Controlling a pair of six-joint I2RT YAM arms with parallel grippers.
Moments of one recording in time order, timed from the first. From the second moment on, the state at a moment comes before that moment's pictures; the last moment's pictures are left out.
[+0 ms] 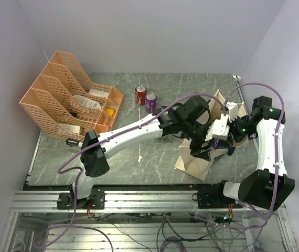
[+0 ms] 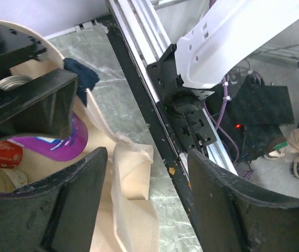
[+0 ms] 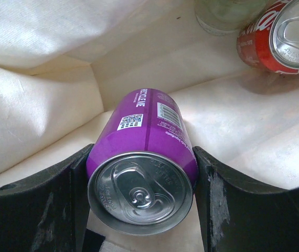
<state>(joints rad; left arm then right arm) -1.15 1.99 2.03 -0.66 0.76 0.43 -0.31 1.27 1.25 -1.37 -0.57 -0.91</state>
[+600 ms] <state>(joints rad) -1.23 2.08 2.00 -0.70 0.63 0.61 -0.31 1.24 1.25 -1.39 -0.58 -0.84</state>
